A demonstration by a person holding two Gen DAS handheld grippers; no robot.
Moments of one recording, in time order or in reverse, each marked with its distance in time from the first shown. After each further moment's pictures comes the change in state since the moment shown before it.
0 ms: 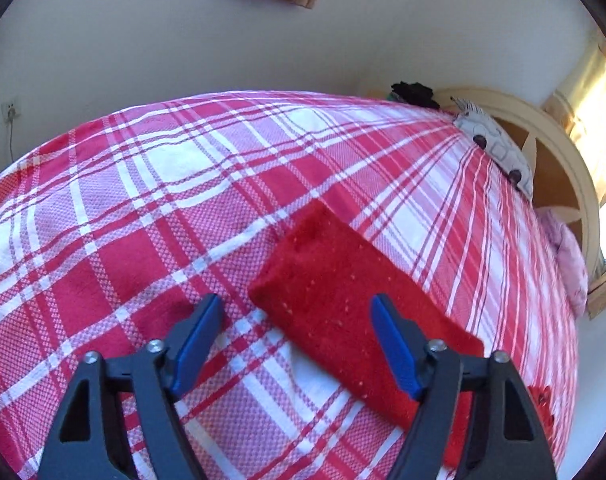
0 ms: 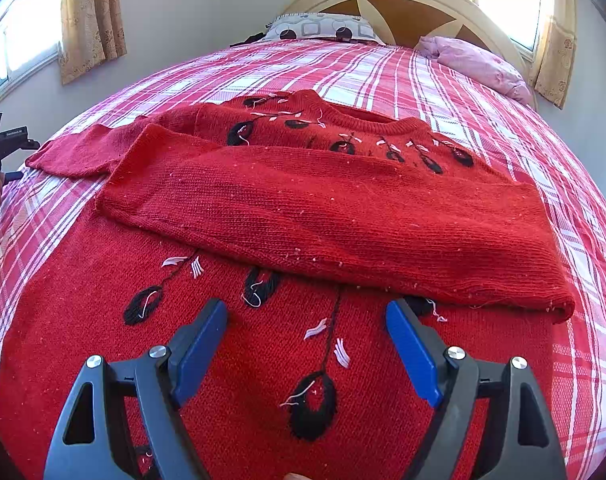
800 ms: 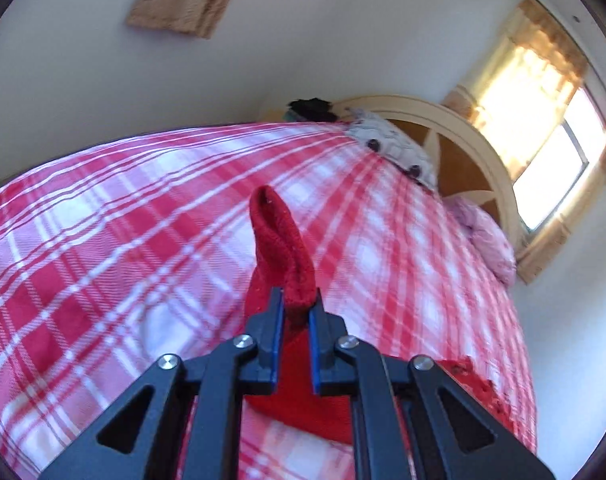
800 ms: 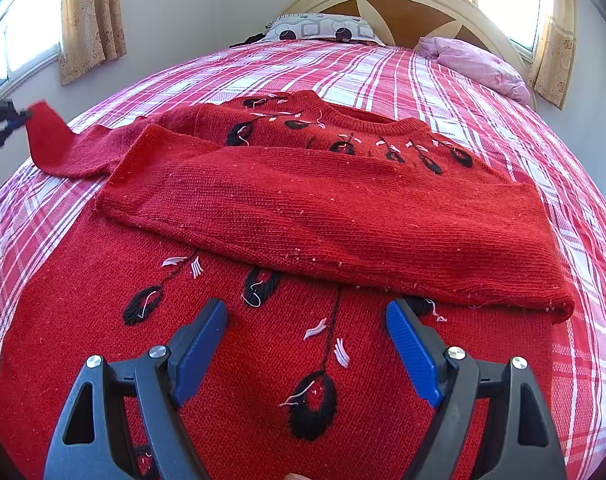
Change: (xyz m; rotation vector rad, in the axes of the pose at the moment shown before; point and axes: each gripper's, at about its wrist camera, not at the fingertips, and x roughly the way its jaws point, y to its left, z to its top) left arm -0.073 -0.086 -0.018 0.166 -0.072 -0.322; right arm 0.000 -0.001 0.000 0.001 -0.004 -0.002
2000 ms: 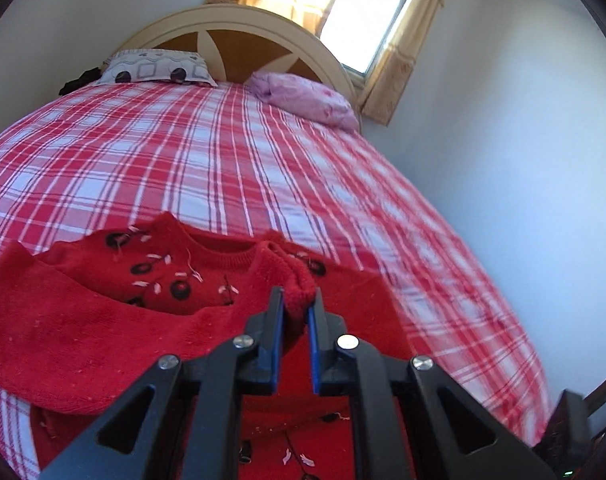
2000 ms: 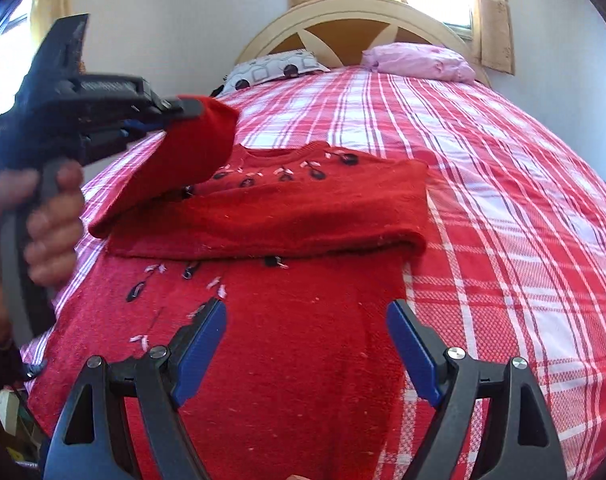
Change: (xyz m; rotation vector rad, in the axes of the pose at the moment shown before) left arm 0.051 -0.338 -0.230 0.542 0.271 -0.395; right arm -0.077 -0.099 -0.045 0.224 -0.134 0.024
